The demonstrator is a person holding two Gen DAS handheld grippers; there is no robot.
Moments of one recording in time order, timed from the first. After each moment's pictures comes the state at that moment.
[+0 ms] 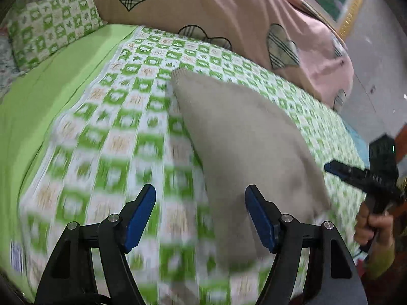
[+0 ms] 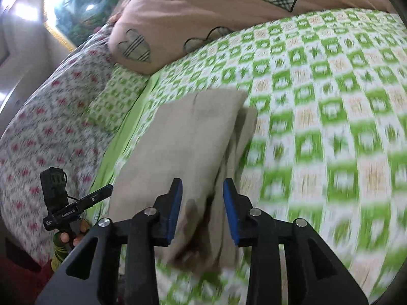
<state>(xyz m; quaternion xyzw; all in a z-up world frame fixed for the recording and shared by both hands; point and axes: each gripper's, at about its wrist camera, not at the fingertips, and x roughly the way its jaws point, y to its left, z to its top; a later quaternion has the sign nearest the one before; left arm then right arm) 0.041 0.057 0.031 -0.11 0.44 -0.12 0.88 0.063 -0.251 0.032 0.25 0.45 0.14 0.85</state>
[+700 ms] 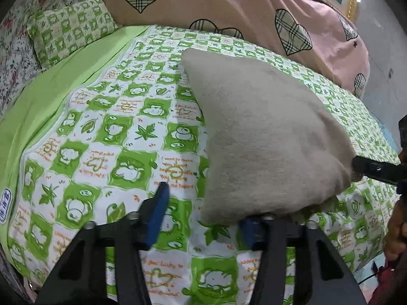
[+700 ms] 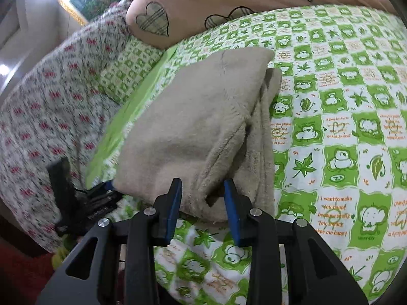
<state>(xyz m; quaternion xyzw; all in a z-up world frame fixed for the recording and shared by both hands) 0.012 0.021 -0.012 -0.06 0.43 -0.05 0.90 0.029 -0.195 0.013 0.19 0.47 0.16 0.85</state>
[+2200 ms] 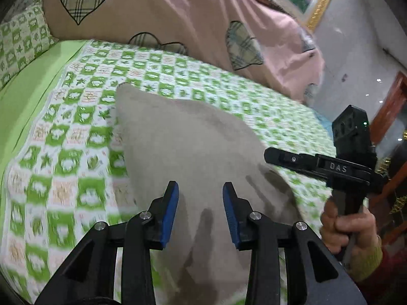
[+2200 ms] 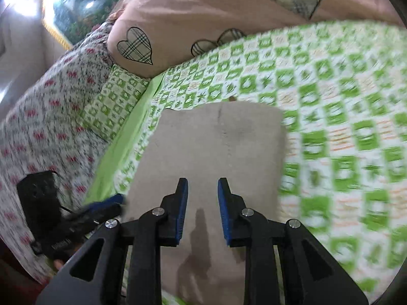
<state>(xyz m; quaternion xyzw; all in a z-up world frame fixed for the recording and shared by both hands) 0.119 0.013 0.040 -0.10 0.43 -0.22 0.87 0.128 -0.208 0.030 0.25 0.44 0.12 0.86</state>
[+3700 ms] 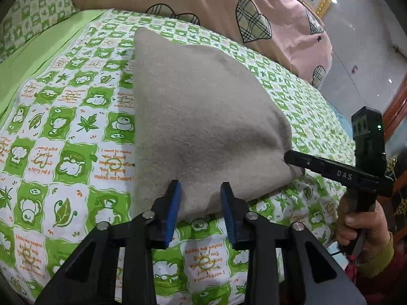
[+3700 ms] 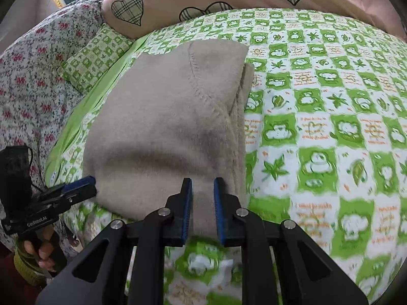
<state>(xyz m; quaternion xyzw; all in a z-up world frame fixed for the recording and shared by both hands) 0.020 -0.002 -0.009 -0.11 0.46 -0.19 0.86 0.030 -0.196 -0.003 0.12 0.49 0.07 0.86</state>
